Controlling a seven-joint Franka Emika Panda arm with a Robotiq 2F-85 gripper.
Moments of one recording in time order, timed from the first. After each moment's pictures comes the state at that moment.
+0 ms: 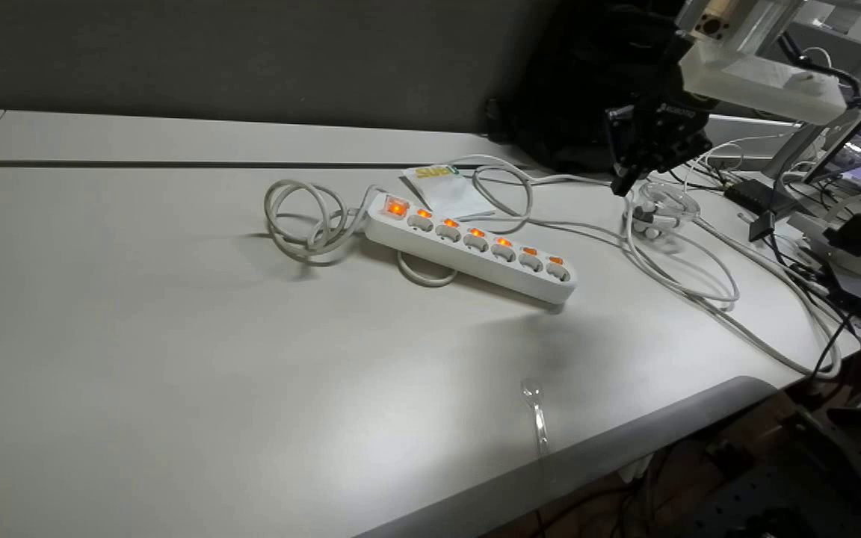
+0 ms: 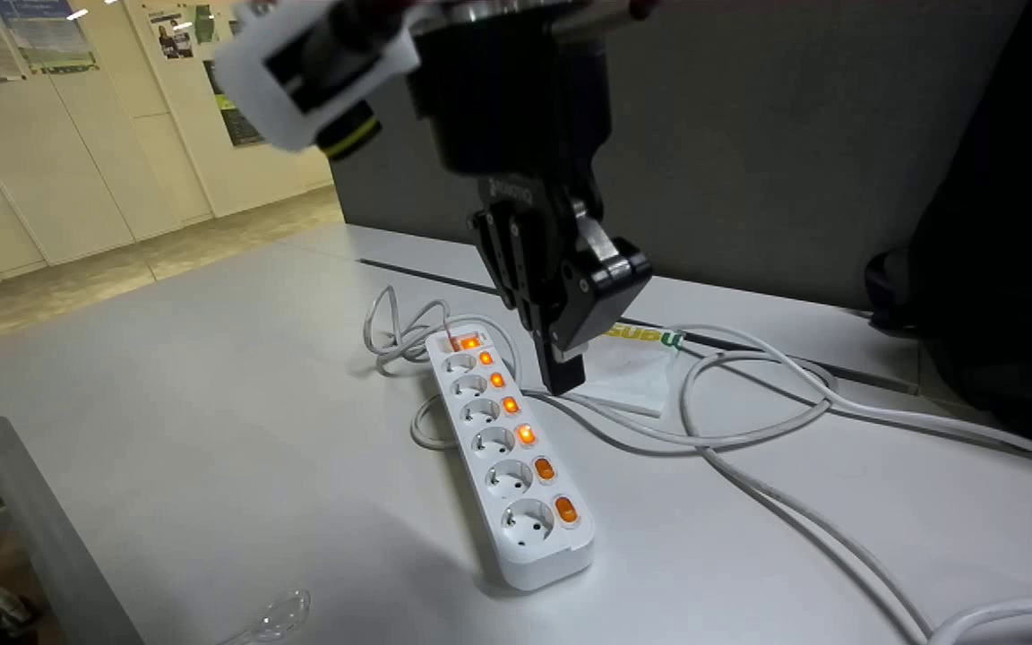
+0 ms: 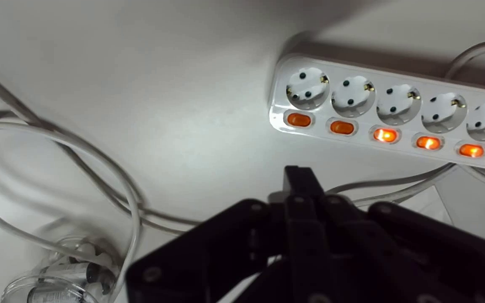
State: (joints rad) arm -0.16 0.06 -0.19 -2.47 -0.03 2.63 0.13
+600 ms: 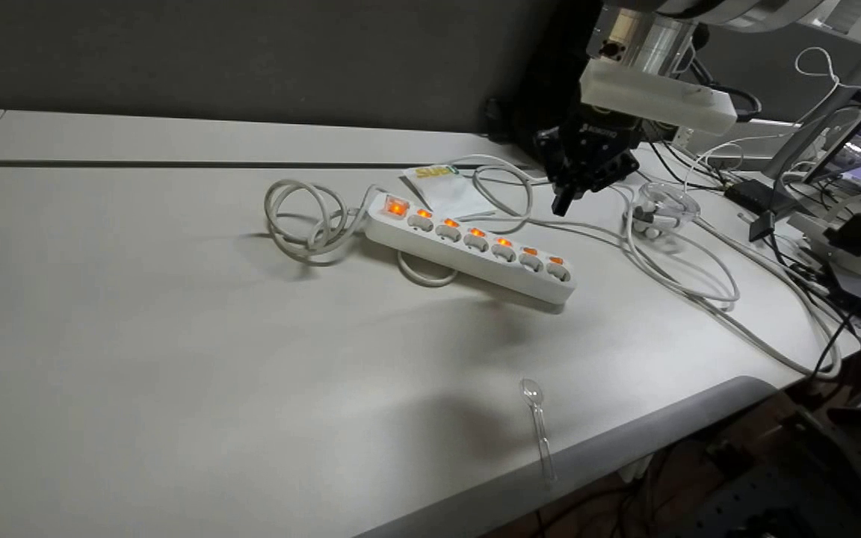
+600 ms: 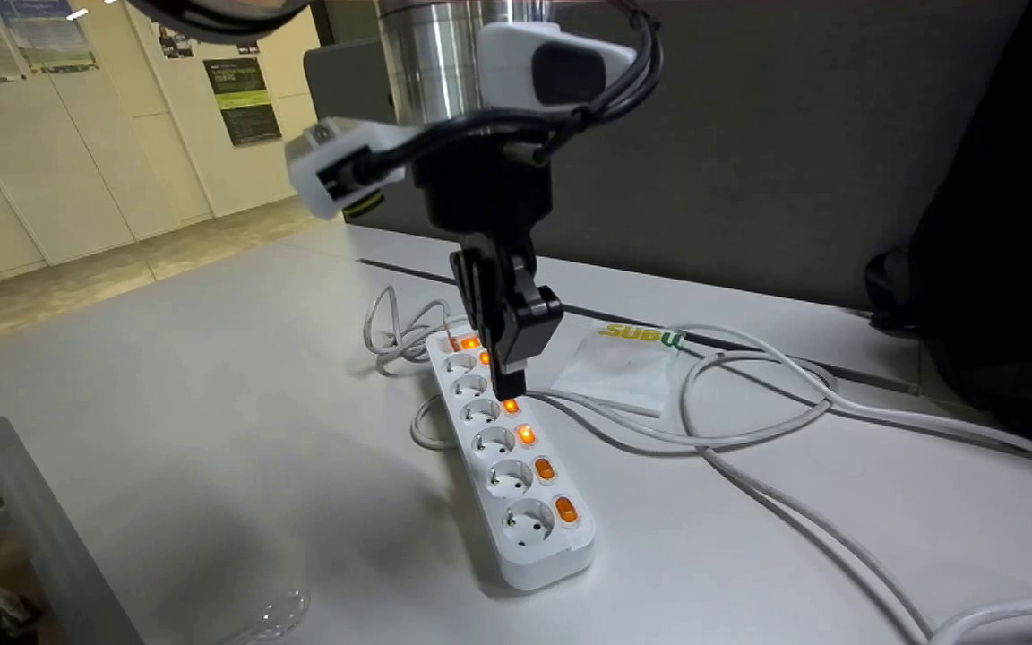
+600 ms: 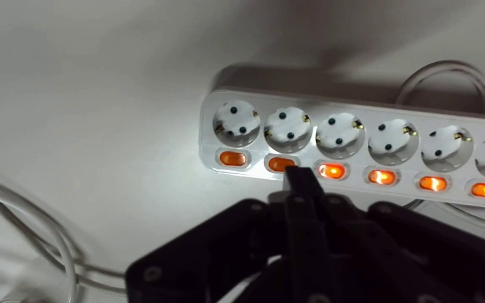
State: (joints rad) arm -0.09 0.22 -0.14 -2.35 0.03 2.54 0.28
